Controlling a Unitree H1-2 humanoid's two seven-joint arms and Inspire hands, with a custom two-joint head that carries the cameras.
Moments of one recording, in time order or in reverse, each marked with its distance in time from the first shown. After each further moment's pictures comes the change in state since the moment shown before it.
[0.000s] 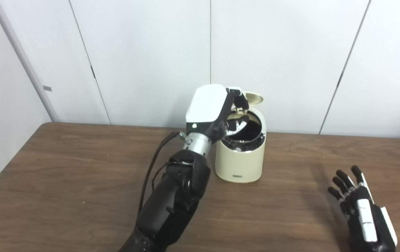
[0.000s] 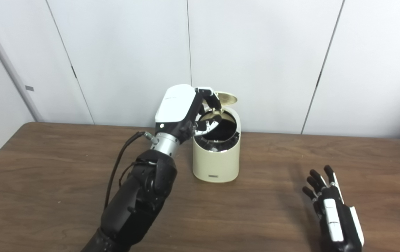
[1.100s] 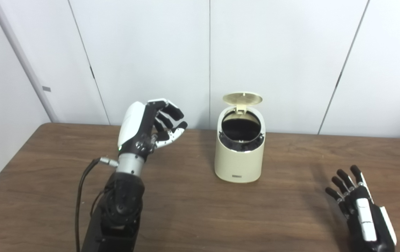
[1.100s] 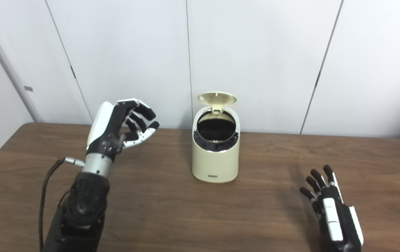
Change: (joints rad) left arm 0.261 0.048 0.345 -0.216 -0.457 -0.037 -0.029; right arm -0.001 -0.001 -0.003 0.001 0.020 0.001 0.002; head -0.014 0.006
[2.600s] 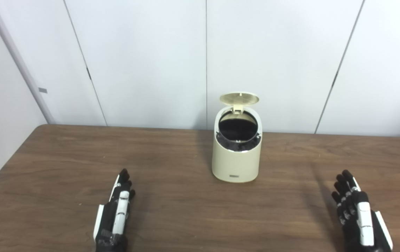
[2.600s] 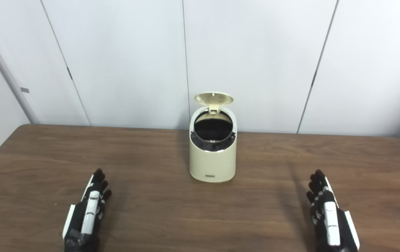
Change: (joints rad) left arm 0.428 -0.124 0.133 0.137 -0.570 -0.294 0.036; right arm 0.056 -0.002 -0.008 -0.066 0.004 0.046 -0.005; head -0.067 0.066
